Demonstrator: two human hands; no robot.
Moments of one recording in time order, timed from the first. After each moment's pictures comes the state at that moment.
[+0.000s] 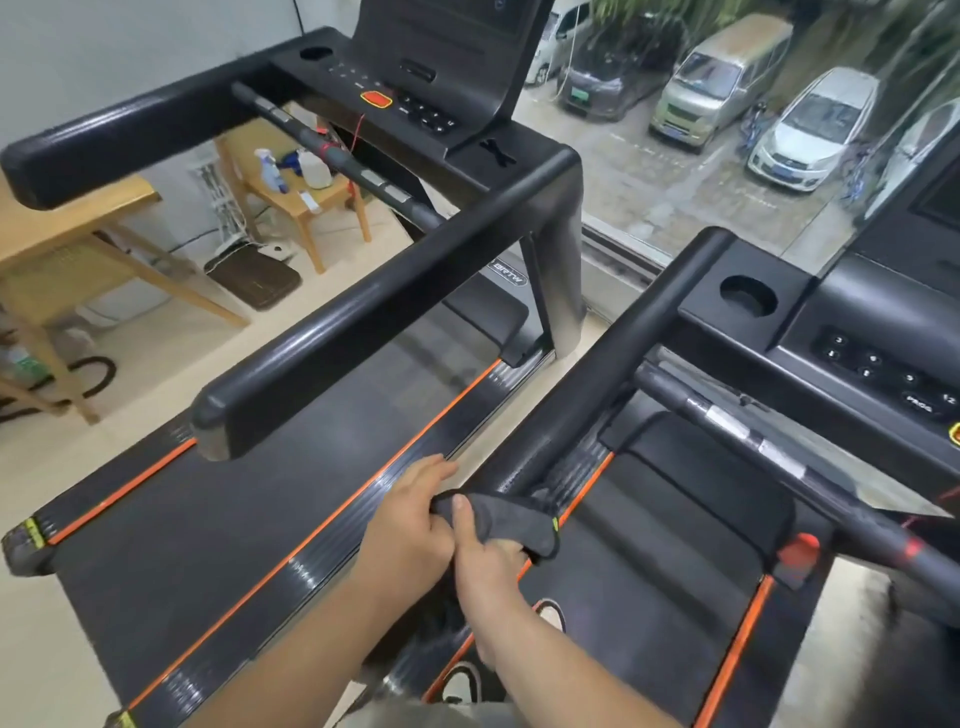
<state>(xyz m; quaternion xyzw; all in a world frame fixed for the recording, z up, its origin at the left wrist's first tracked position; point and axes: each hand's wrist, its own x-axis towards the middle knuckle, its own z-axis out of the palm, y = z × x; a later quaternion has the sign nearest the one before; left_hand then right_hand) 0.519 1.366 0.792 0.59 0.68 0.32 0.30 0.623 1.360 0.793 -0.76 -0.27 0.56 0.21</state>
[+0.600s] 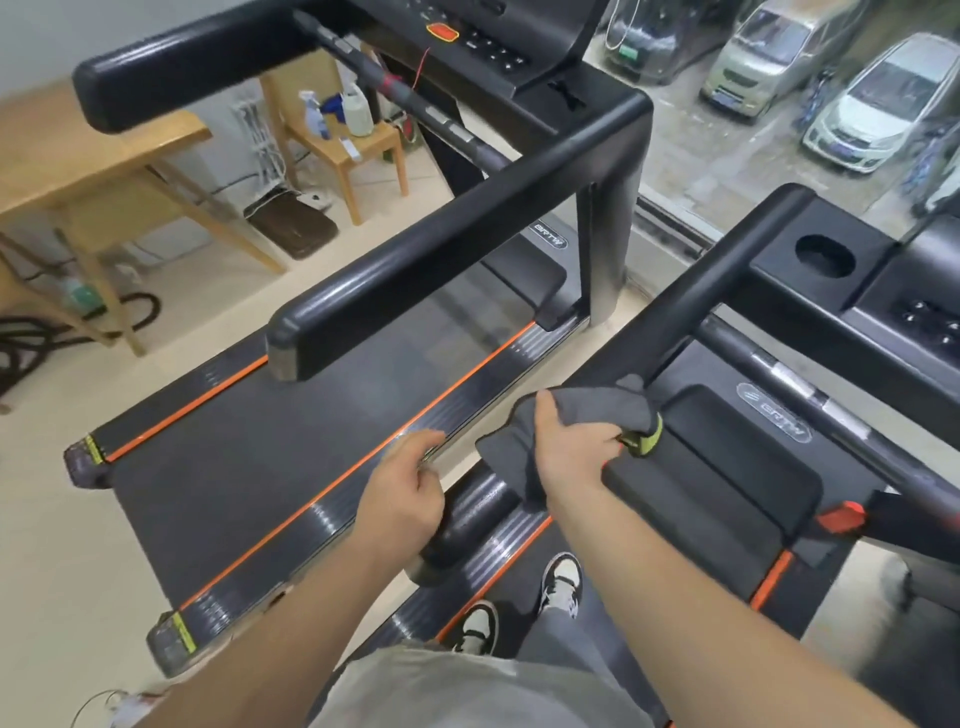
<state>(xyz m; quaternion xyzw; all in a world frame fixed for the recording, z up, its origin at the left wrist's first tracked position) 0.459 1.301 0.783 0.48 0.73 0.34 0.35 0.620 1.401 0.796 -0.81 -0.27 0.44 0.29</state>
